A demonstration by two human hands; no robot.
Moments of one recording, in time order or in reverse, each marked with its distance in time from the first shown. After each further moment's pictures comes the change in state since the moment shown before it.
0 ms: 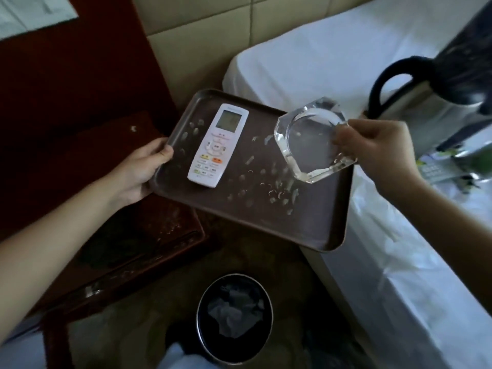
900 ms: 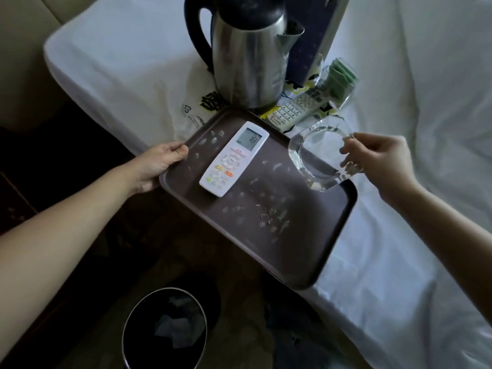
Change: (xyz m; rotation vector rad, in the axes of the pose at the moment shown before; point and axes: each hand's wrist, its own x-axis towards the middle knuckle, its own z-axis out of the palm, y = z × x) left_hand 0.090 -0.046 0.306 0.201 -0.486 -0.187; right_hand -0.028 0.251 -0.211 0.107 0.288 0.341
